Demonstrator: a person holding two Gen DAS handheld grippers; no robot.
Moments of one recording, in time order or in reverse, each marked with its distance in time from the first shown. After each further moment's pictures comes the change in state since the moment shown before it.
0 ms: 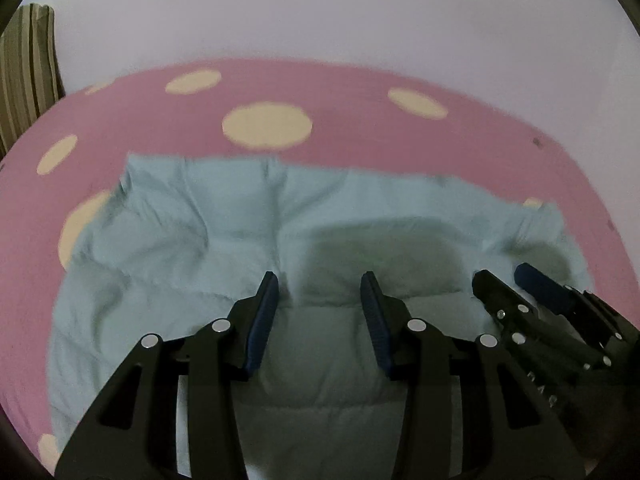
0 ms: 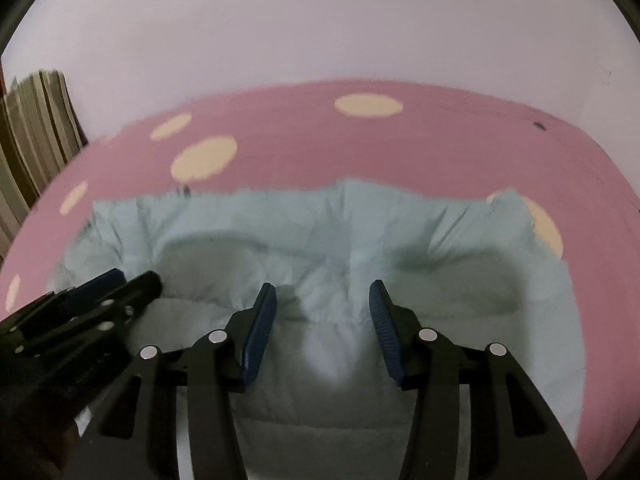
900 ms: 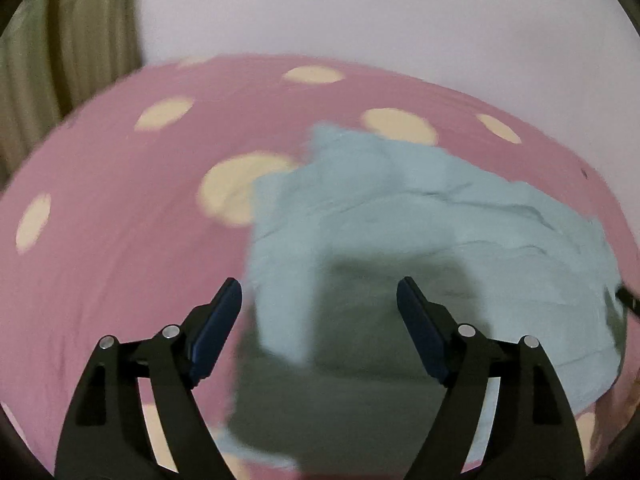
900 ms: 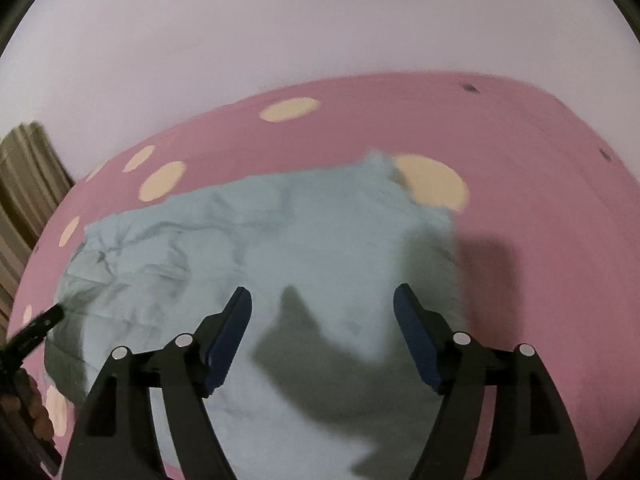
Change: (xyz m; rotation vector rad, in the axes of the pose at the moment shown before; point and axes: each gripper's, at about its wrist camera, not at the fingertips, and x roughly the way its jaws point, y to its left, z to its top) left arm -0.064 0.129 -0.041 -0.181 -0.022 0.140; right arm -0.066 -0.112 -0.032 0.189 -0.003 -0.006
